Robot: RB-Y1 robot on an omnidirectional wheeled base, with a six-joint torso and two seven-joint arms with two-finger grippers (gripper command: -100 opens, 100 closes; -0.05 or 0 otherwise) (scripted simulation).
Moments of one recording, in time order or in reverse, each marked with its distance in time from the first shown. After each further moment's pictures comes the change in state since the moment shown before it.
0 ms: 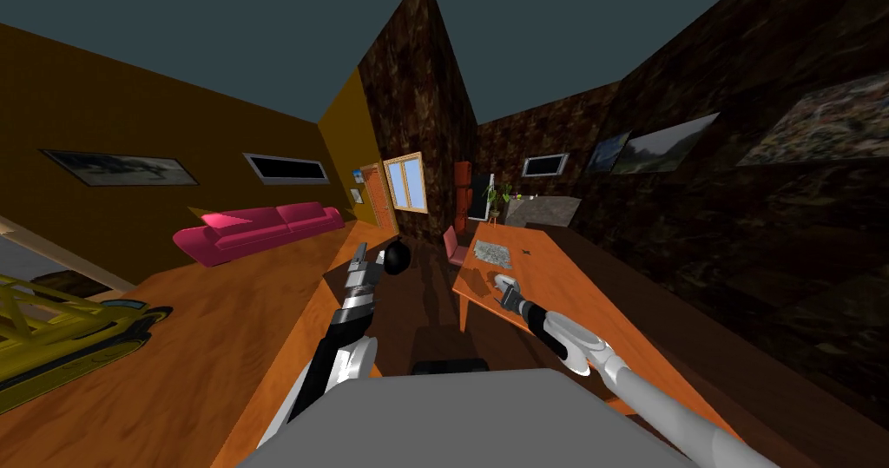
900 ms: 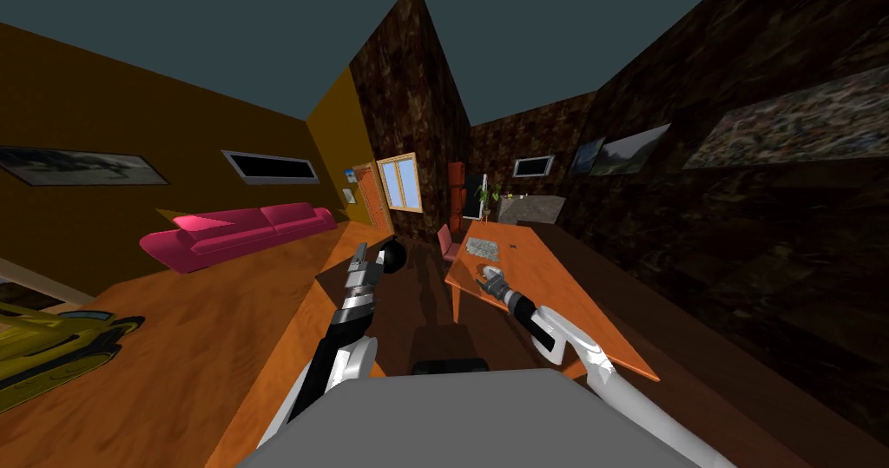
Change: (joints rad) left arm 0.000 0.000 0.000 0.000 0.000 0.000 0.000; right arm 0.071 0.139 -0.133 -0.255 -0.158 -0.096 -0.205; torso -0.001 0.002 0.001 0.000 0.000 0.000
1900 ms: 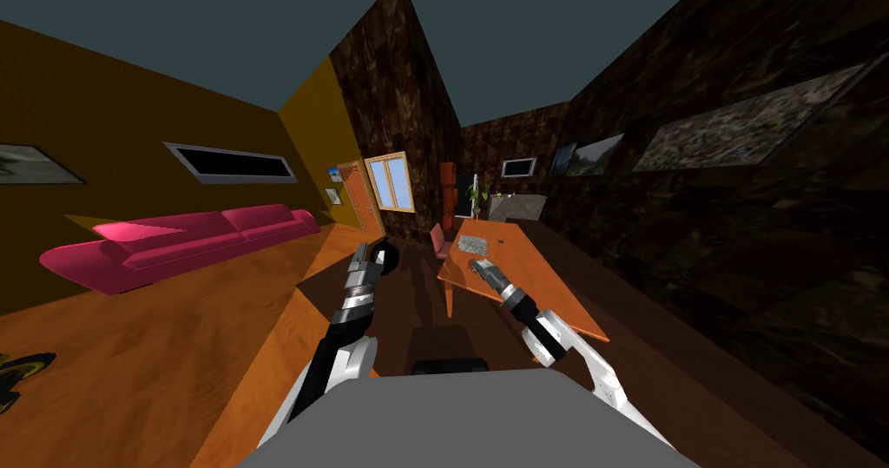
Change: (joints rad) left arm 0.000 0.000 0.000 0.000 0.000 0.000 0.000; right arm 0.122 0.185 -0.143 -0.251 -0.202 -0.150 -0.199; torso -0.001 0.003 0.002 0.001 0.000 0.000
